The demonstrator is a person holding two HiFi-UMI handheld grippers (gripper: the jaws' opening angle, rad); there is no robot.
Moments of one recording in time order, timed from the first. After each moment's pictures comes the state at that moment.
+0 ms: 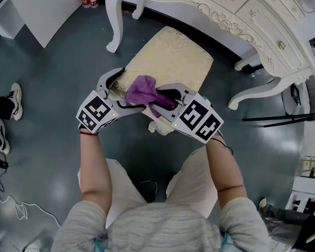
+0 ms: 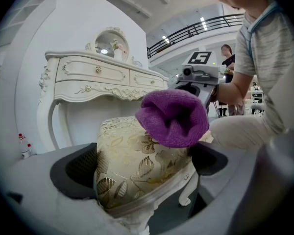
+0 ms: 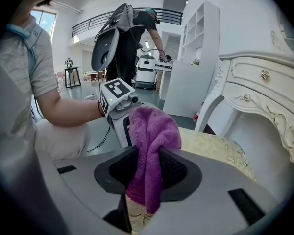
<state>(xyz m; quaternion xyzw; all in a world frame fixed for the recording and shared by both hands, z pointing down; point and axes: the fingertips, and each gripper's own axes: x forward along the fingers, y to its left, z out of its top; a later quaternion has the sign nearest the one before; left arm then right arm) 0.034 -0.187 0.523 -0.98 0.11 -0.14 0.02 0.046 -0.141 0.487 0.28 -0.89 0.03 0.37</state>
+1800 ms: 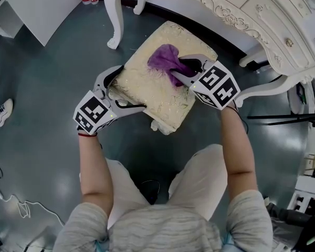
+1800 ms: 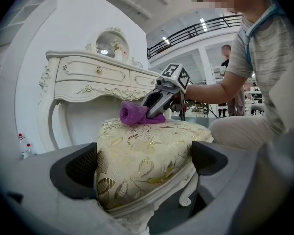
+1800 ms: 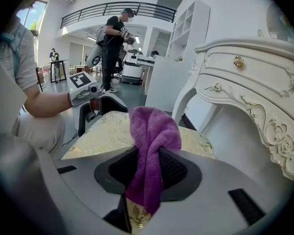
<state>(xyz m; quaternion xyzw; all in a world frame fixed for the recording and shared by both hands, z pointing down) 0.033 -0.190 0.521 -0.99 0.11 -0.13 0.02 0.132 -0.226 0.487 0.34 -0.85 0.01 0.40</state>
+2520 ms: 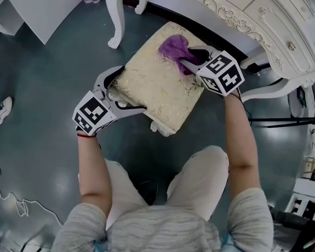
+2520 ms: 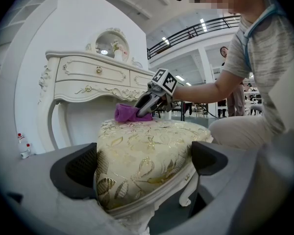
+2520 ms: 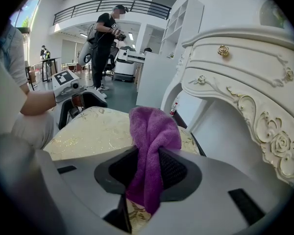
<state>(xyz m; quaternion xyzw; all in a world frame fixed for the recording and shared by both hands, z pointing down) 0.035 -0.190 0.521 -0.99 0.10 -0.13 0.02 0.171 -0.268 0.487 0.38 -0.83 0.02 0.41</state>
